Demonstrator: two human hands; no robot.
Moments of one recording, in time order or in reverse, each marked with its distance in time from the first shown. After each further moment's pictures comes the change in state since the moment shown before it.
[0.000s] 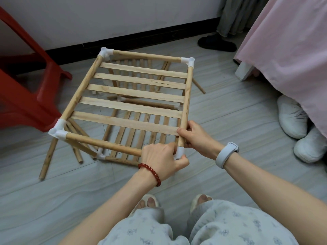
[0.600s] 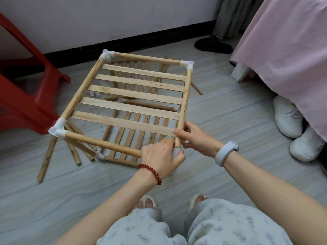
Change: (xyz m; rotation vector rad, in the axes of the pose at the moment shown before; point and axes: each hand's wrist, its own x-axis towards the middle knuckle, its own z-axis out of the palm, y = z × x) left_hand 0.005 0.007 0.007 -0.078 0.098 0.010; right_hand -0.004 -0.002 -0.015 -0.010 -0.150 0.007
